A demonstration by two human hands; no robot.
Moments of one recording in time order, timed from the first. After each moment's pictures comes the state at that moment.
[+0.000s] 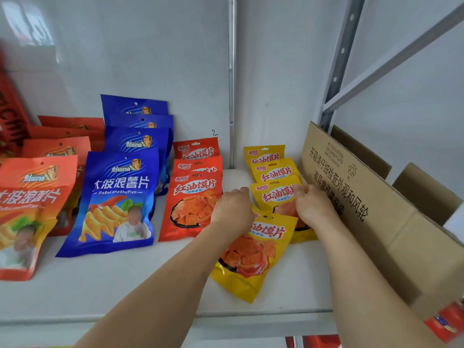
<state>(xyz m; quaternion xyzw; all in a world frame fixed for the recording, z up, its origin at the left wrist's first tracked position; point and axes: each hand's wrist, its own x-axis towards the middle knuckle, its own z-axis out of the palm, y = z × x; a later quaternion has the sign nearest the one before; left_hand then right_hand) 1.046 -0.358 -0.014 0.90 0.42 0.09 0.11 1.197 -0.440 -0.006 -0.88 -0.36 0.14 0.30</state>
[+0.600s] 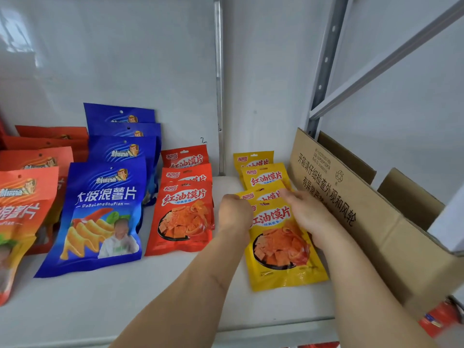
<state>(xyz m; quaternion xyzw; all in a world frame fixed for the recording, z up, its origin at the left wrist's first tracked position) 1.080 -0.363 -0.019 0.53 0.50 0.33 0.60 1.197 -0.457 0.000 -0.78 -0.31 0.29 0.47</state>
